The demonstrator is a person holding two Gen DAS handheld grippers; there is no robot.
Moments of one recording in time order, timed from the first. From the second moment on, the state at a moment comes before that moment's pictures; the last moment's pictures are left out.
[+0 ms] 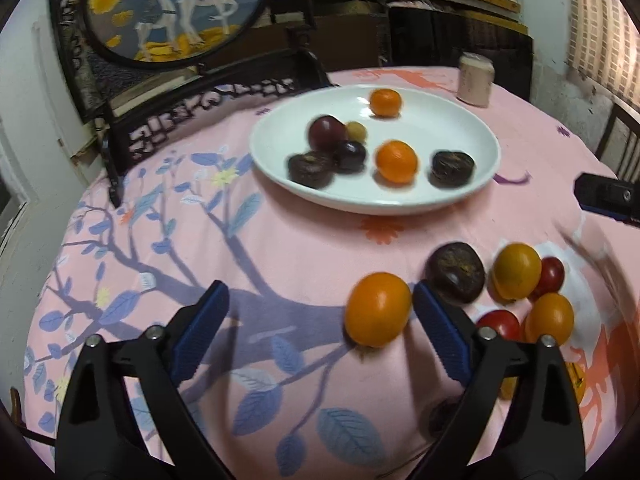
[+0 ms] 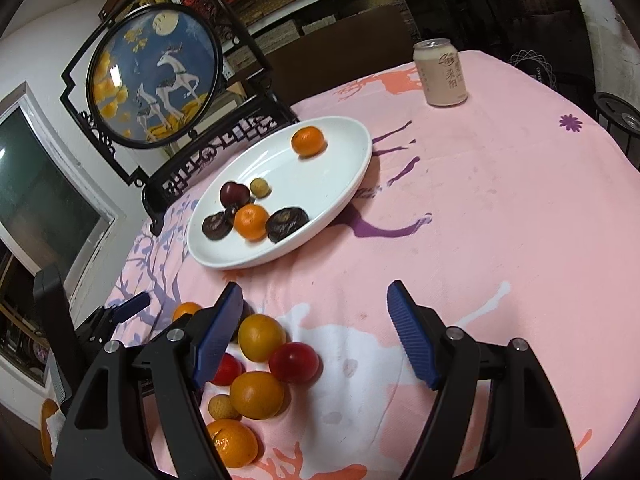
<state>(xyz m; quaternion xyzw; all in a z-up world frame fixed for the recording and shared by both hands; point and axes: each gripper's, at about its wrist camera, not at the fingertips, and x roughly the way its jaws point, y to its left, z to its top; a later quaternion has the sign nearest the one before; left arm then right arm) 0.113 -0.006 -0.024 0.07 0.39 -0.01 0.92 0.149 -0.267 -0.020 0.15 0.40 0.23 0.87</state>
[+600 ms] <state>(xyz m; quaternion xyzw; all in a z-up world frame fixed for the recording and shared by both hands) 0.116 0.000 -0.034 0.03 0.43 -0.05 0.90 0.143 -0.228 -0.030 0.11 0.41 0.30 0.86</state>
